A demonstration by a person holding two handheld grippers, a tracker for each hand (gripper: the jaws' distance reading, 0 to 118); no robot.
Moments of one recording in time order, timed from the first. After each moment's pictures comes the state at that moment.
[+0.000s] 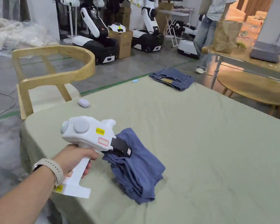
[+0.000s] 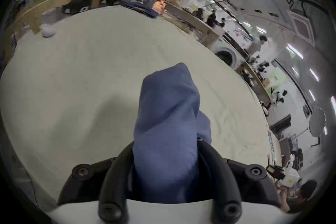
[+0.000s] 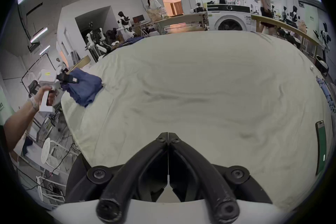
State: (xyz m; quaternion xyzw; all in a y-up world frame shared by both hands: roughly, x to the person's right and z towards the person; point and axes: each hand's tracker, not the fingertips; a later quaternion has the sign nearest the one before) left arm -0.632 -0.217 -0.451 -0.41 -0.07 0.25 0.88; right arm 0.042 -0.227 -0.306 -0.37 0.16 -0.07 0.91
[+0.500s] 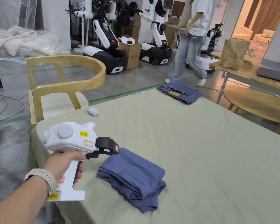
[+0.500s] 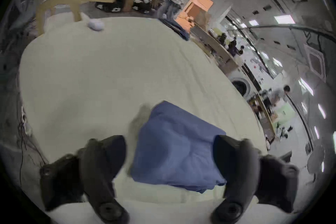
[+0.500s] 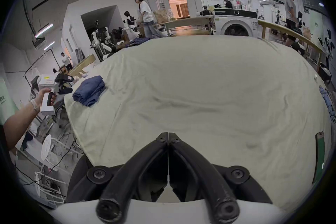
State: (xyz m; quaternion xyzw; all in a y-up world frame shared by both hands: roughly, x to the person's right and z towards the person) left arm -0.675 -0.210 -0.382 -0.33 0.06 0.34 0.88; right arm 0.037 -0.208 -0.305 -0.35 0.18 -0.06 0.92
